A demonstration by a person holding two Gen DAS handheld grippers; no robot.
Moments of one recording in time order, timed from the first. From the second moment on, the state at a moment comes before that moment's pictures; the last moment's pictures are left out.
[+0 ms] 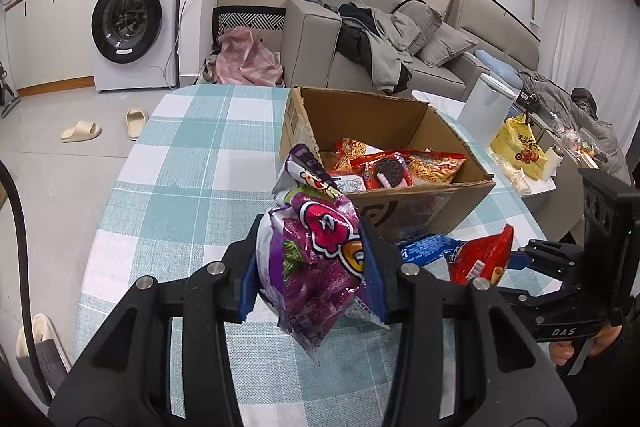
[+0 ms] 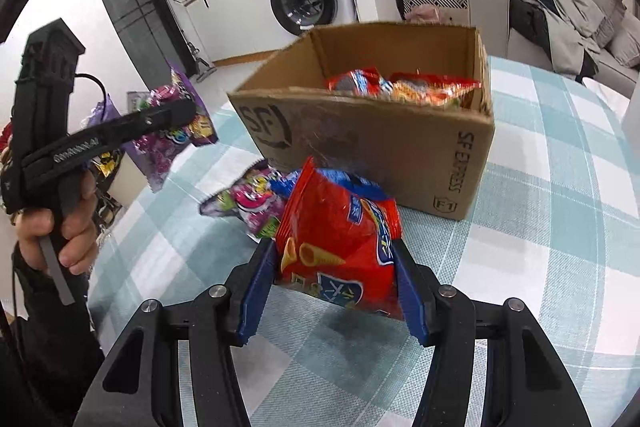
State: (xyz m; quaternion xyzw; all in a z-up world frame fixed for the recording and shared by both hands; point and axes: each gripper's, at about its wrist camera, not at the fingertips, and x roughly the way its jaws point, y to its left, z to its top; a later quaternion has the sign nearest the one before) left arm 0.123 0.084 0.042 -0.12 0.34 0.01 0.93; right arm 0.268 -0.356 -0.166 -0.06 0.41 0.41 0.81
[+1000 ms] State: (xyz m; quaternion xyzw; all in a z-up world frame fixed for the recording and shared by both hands) left arm 0.113 0.063 0.071 -0.11 0.30 -0.01 0.95; right arm 0.266 -0.398 -0.103 0.03 0.32 0.42 0.85
